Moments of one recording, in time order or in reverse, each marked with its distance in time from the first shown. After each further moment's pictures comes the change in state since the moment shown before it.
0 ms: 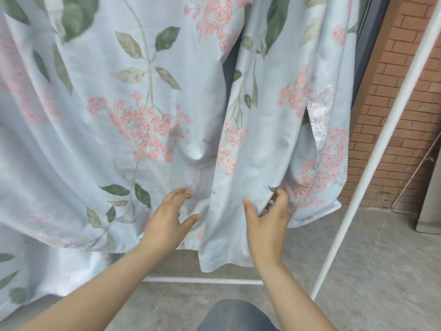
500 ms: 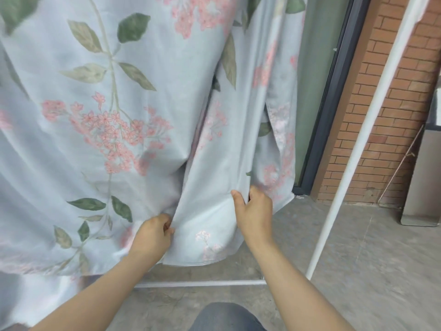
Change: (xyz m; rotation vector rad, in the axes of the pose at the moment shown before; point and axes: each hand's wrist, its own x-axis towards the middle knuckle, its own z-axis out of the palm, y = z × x) left_hand 0.004 -0.017 0.025 0.222 -0.103 -0.203; right_hand 0.038 0.003 -0.004 -0.250 -0.175 -0.037
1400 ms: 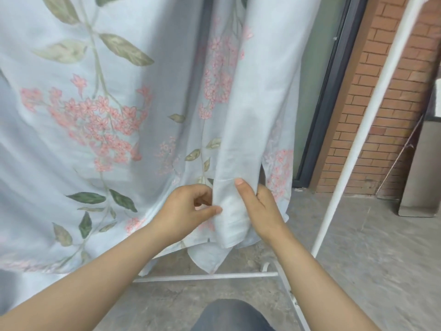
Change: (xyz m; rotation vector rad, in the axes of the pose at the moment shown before) left_hand -0.006 0.085 -0.034 -0.378 -0.145 0.382; right_hand -0.008 -0.017 -0.038 0.389 -0.373 0.011
